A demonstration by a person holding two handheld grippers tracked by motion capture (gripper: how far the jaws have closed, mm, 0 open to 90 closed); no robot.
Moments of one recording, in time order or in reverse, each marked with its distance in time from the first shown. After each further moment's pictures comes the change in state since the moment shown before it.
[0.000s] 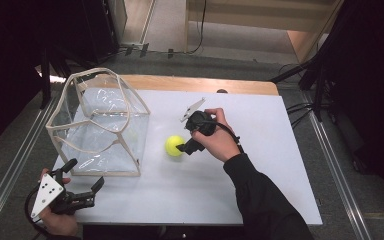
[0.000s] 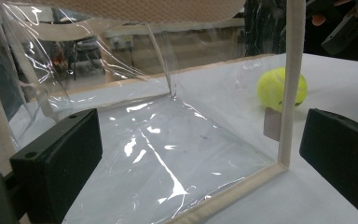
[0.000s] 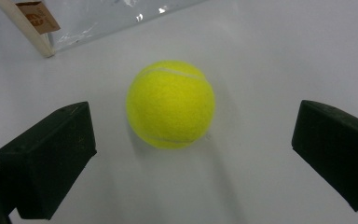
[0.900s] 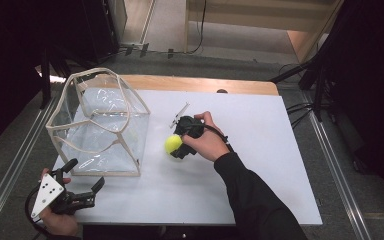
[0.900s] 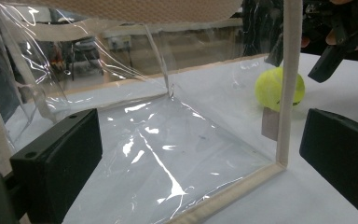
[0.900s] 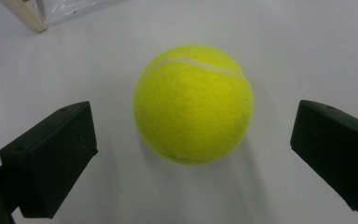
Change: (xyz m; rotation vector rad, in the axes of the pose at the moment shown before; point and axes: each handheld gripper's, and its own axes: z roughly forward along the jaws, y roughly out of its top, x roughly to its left) left arm 0.000 0.000 0.000 0.005 -0.006 0.005; right arm 0.006 0.011 0.037 0.142 0.055 -0.007
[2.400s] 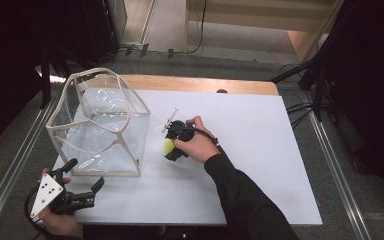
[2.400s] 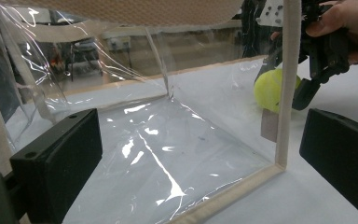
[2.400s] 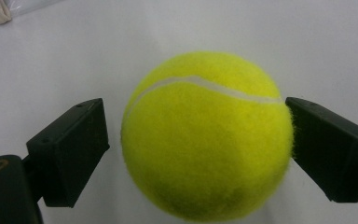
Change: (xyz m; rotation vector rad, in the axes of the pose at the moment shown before) left arm 0.001 0.000 0.000 -0.012 -0.006 -0.005; right arm 0.003 0.011 0.034 0.061 -0.001 -0.006
